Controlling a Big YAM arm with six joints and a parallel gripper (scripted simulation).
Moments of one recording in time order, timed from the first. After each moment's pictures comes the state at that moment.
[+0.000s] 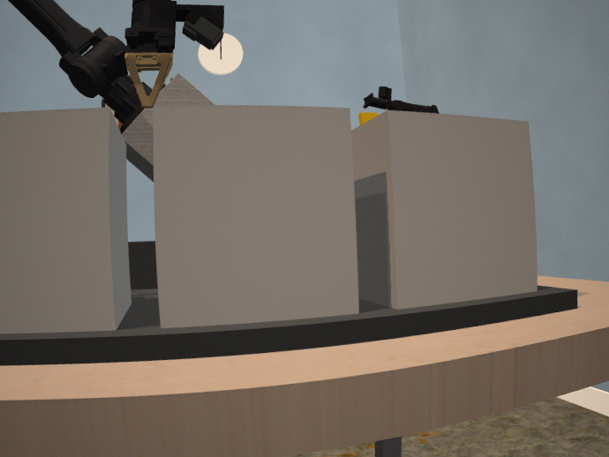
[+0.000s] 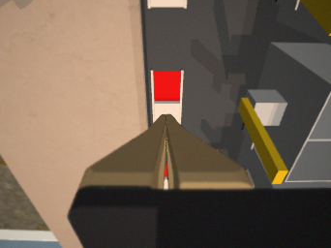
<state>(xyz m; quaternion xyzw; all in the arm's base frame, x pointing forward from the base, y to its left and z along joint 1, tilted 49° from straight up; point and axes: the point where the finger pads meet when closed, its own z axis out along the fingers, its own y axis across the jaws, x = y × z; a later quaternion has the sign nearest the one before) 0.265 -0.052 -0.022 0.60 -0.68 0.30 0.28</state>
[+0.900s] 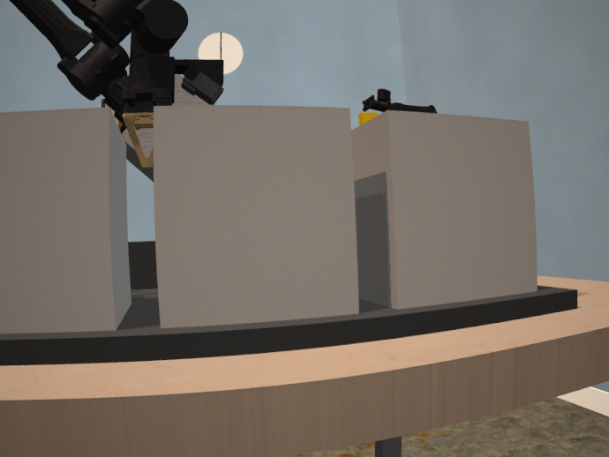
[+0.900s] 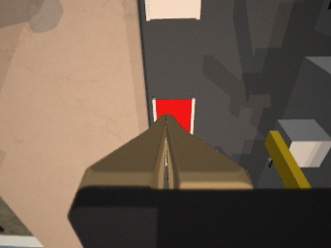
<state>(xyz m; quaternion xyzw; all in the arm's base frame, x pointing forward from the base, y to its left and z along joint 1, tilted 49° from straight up) 0.259 -0.116 -0.078 0.59 -0.69 0.30 0.28</state>
